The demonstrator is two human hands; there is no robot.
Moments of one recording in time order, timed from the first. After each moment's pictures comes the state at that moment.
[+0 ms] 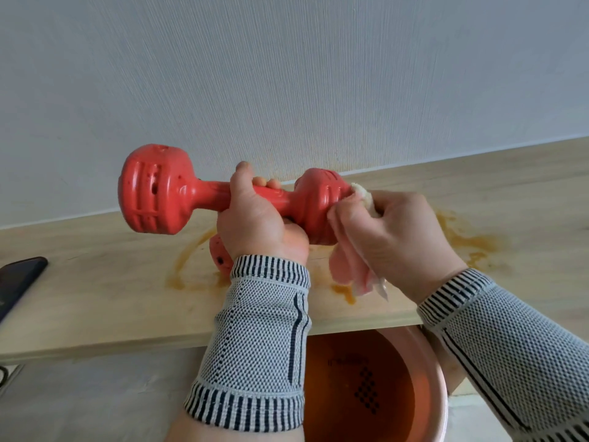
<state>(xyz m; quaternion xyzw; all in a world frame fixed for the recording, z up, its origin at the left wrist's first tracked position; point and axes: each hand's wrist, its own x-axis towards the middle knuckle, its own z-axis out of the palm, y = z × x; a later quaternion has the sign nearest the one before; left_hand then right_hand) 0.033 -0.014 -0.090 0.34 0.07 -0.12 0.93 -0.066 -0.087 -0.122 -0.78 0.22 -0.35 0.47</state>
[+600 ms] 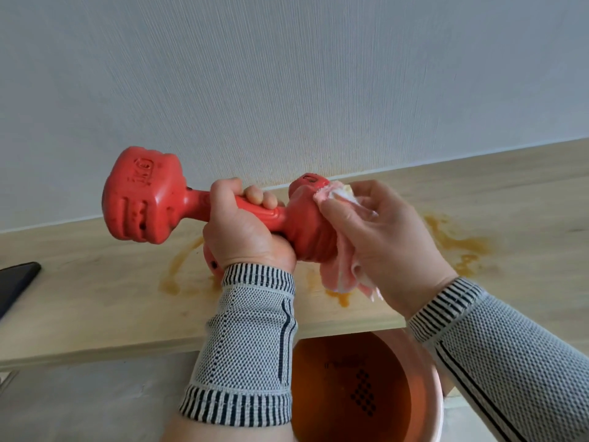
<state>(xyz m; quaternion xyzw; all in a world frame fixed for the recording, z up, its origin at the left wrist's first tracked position) 0.033 -0.010 -0.094 0.33 0.01 -0.13 0.93 -0.065 -0.078 -0.121 -0.69 0.25 -0.36 0.58</state>
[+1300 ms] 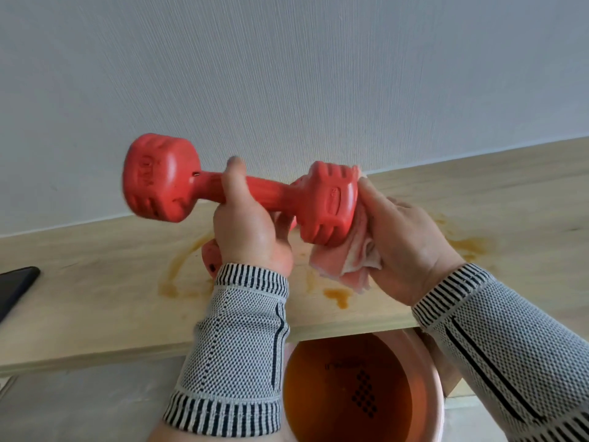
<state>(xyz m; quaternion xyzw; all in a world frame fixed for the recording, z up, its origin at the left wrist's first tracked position) 0.023 -0.012 -0.085 0.43 -0.03 -0.15 0.89 -0.061 -0.098 -0.126 -0.50 0.20 -0.27 0.80</state>
